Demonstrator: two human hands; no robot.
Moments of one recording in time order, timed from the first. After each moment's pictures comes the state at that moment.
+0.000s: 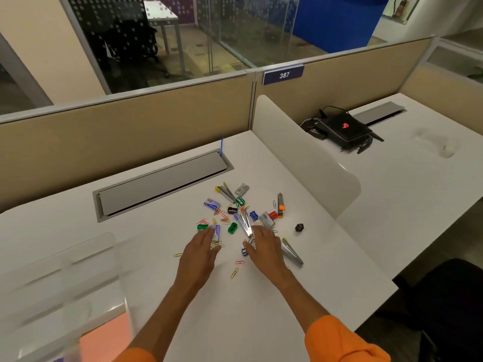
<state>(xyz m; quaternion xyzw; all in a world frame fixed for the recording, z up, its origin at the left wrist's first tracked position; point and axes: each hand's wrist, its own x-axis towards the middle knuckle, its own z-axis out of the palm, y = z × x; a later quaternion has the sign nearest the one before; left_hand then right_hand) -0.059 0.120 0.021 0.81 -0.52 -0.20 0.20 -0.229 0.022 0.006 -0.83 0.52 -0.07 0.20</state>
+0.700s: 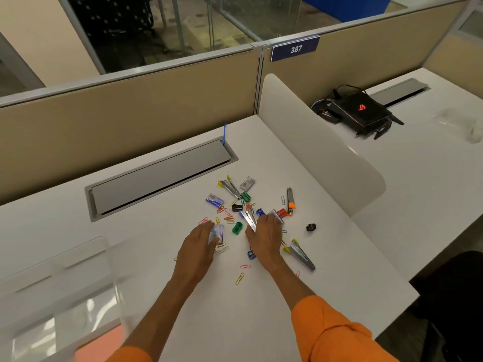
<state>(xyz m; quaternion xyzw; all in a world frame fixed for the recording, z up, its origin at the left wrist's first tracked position) -0.026 0.086 -0.018 0.82 -0.45 -0.31 0.18 -0.182 -0.028 -0.033 -0.76 0.62 -0.07 0.17</state>
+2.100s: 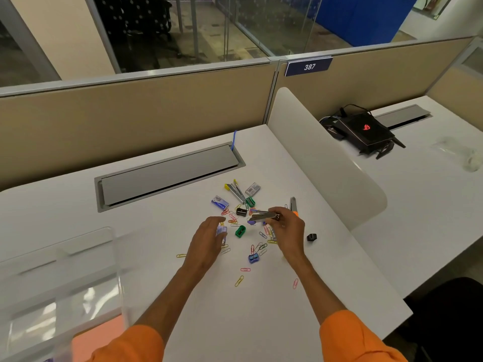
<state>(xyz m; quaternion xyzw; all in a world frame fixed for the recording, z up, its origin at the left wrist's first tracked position) -0.035 0.065 0.005 0.80 -0.39 -0.36 0.28 -0.216 -0.044 0.032 -0.66 0.54 -0.34 0.39</state>
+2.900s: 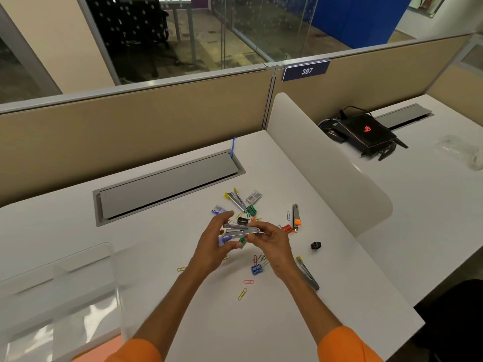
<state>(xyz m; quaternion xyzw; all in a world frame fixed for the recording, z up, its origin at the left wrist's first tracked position) -0.033 0.047 0.027 0.70 -0.43 -0.39 0.42 -0.191 -0.024 0.032 -0.53 0.45 -0.32 0.64</state>
